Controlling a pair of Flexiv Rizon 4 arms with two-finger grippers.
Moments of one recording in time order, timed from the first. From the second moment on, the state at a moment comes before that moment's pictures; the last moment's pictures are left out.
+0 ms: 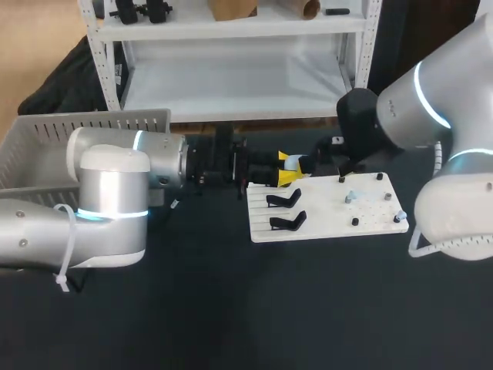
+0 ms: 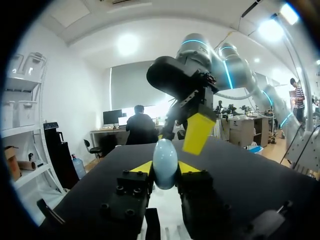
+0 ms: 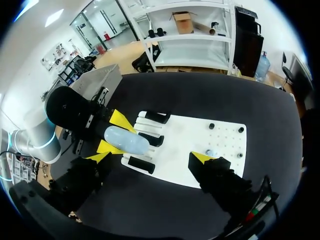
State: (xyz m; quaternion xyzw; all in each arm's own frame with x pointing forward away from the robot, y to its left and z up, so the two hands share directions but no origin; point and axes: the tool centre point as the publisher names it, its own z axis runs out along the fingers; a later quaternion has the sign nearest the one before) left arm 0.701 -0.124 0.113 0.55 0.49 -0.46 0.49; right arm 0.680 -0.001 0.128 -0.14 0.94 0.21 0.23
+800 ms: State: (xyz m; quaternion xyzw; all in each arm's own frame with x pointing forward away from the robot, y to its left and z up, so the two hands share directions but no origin) left arm 0.702 -0.124 0.114 0.55 0.49 -0.46 0.49; right arm 0.687 -0.004 0.124 -0.13 0.94 0.21 0.23
